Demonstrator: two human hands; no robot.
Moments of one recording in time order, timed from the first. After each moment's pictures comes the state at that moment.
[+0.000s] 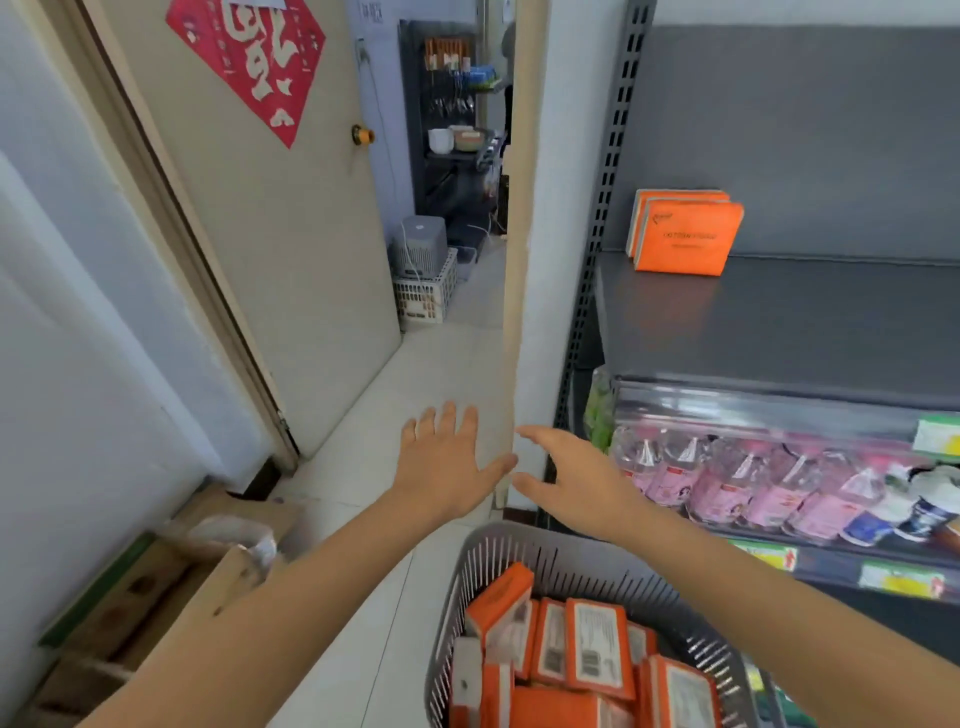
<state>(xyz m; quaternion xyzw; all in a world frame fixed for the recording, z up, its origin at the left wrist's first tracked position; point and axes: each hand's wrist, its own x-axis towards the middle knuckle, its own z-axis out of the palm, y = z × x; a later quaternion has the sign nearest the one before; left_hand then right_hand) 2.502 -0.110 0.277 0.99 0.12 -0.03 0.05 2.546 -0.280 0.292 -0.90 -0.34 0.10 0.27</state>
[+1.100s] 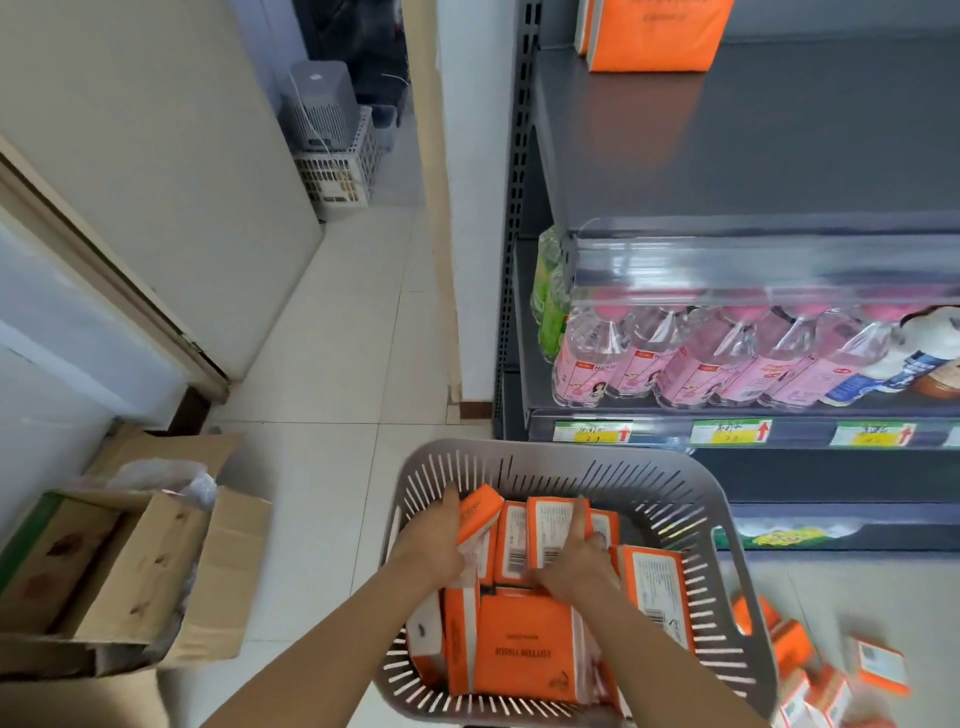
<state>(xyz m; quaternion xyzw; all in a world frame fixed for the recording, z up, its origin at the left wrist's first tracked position) 2.475 -0.163 0.070 0.93 0.11 -0.27 0.24 2.493 -0.343 0.037 -0.91 0.14 0.36 0.17</state>
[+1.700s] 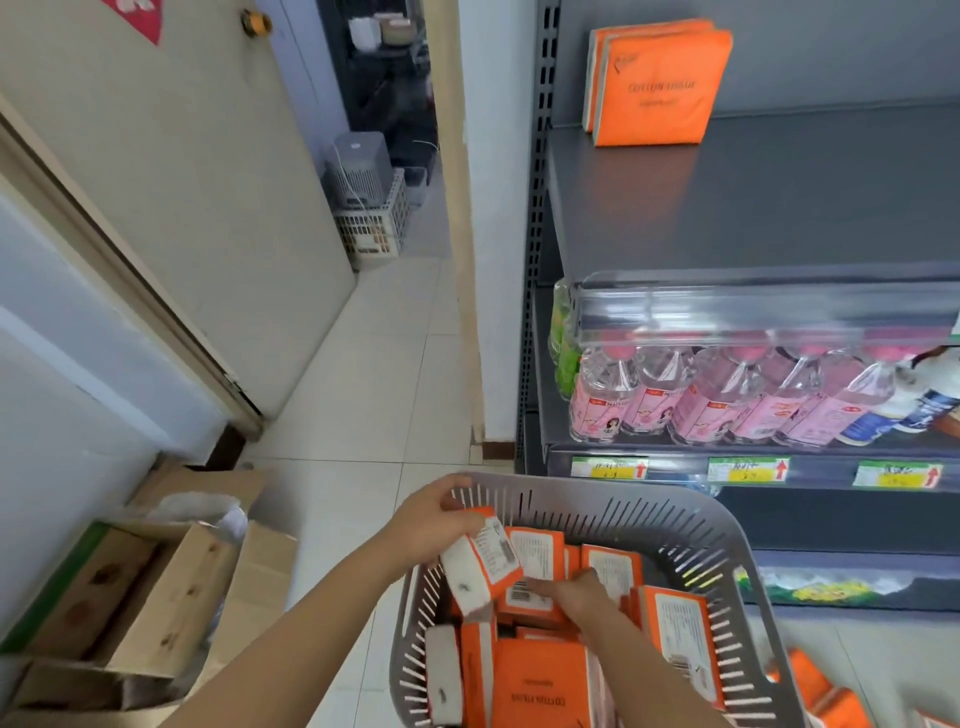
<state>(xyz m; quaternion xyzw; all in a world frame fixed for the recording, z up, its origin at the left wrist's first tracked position) 2.492 -0.132 0.150 0.81 0.18 -0.22 0.51 2.500 -0.331 0.032 -0.75 0.26 0.40 0.45</state>
